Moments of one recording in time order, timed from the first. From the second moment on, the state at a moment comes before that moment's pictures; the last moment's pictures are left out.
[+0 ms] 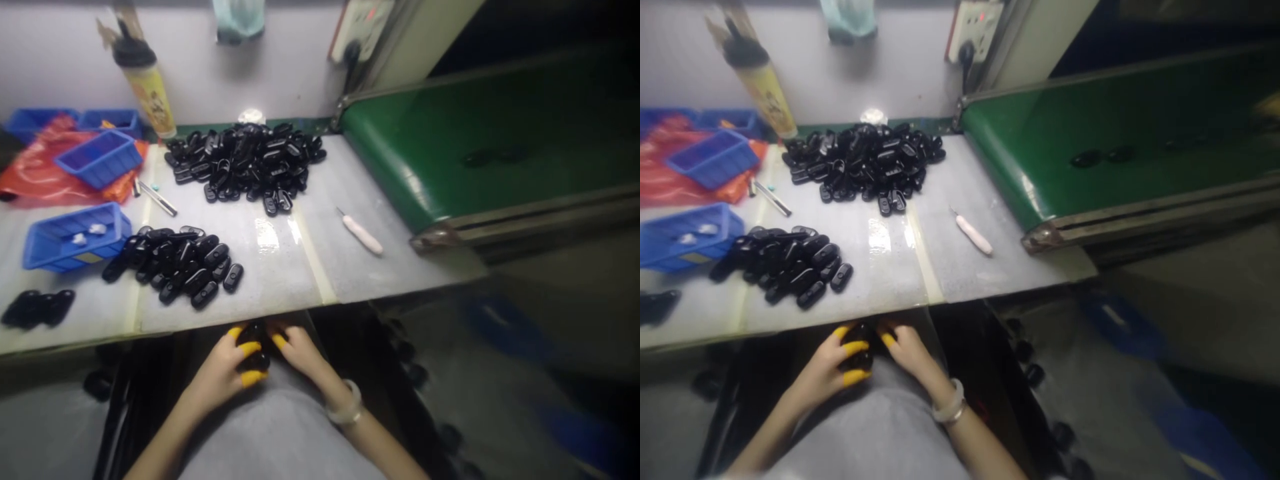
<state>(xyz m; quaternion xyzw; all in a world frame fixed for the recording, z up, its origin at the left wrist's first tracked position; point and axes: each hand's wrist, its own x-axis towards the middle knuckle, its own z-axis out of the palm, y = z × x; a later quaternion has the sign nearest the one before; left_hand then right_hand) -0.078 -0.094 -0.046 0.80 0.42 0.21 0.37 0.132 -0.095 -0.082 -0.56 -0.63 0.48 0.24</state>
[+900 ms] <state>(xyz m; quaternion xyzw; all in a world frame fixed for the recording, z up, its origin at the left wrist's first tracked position) -0.048 -0.086 -0.017 0.89 0.28 0.25 0.26 0.170 -0.142 -0.013 -0.47 -0.61 0.52 0.38</state>
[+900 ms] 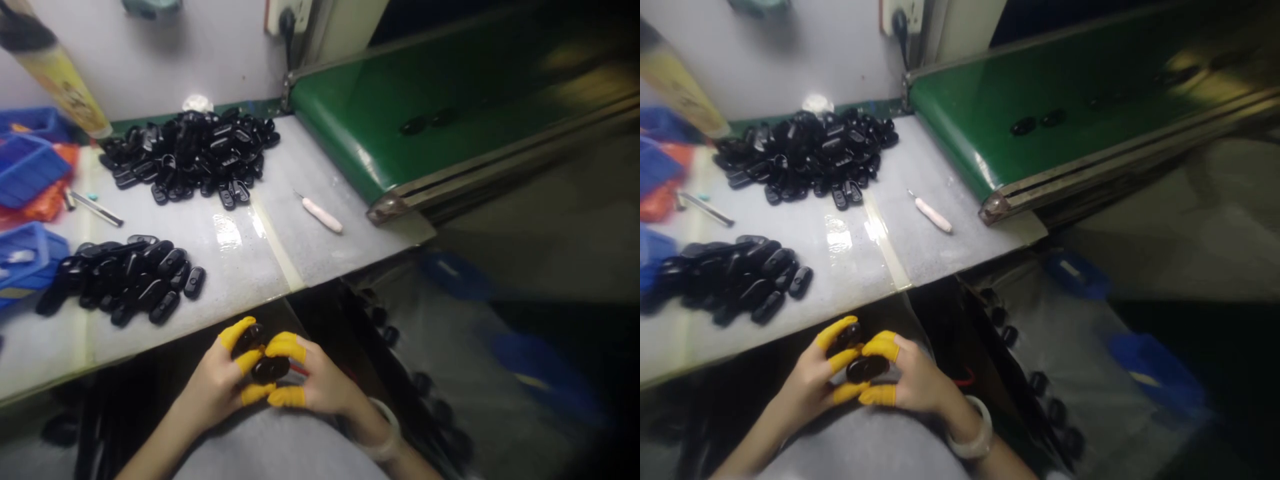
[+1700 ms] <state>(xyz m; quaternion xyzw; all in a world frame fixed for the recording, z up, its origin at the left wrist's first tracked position) 0.007 -0.063 -0.091 0.68 0.37 0.10 0.63 0.210 -0.136 -0.036 -0.50 -0.76 0.34 0.24</state>
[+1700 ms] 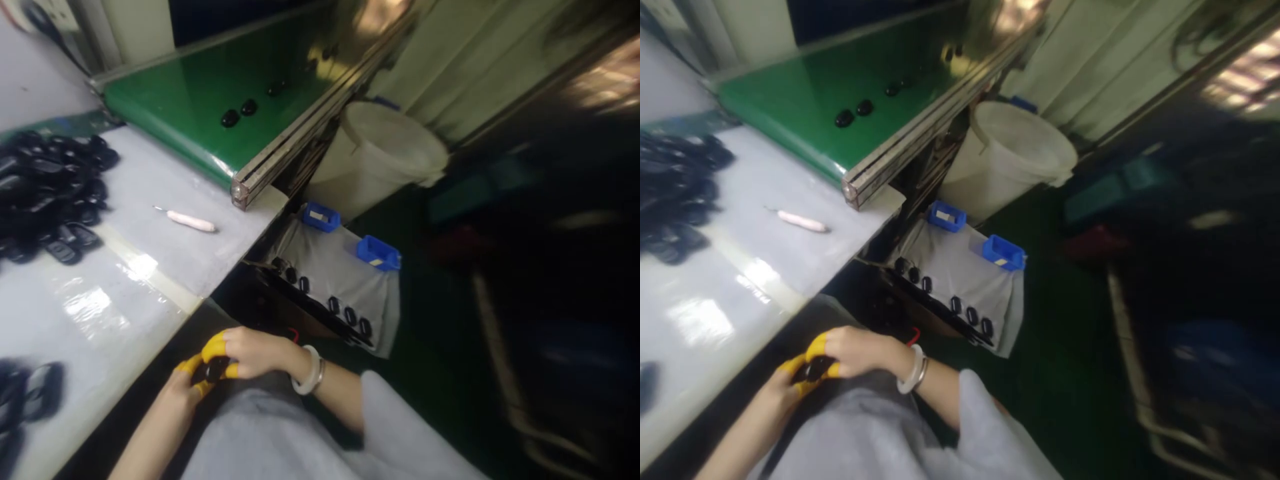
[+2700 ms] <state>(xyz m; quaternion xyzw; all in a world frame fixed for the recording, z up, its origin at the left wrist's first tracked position) 0.007 -0.048 -0.079 0.87 0.18 0.08 0.45 0.374 -0.258 -0.126 -0.92 -0.14 0.24 0.26</state>
